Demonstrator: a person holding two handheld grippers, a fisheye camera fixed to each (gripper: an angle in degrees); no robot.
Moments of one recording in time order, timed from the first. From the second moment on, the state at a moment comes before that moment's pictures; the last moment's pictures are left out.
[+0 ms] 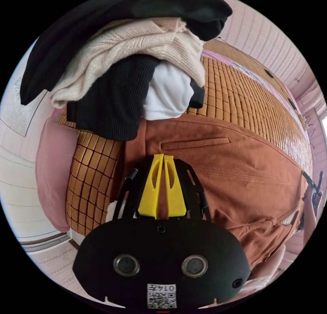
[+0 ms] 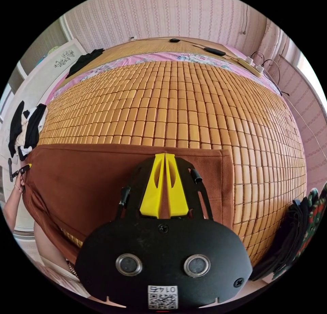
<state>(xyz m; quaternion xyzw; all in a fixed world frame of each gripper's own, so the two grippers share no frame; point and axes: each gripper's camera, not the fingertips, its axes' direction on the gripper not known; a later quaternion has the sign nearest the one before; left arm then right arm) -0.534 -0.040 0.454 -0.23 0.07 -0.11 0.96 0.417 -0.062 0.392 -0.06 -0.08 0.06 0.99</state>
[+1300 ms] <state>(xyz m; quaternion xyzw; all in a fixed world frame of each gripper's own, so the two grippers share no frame) -0.234 0.125 0.342 -0.22 0.30 0.09 0.92 0.419 0.128 0.160 0.00 -0.22 0.19 0.96</state>
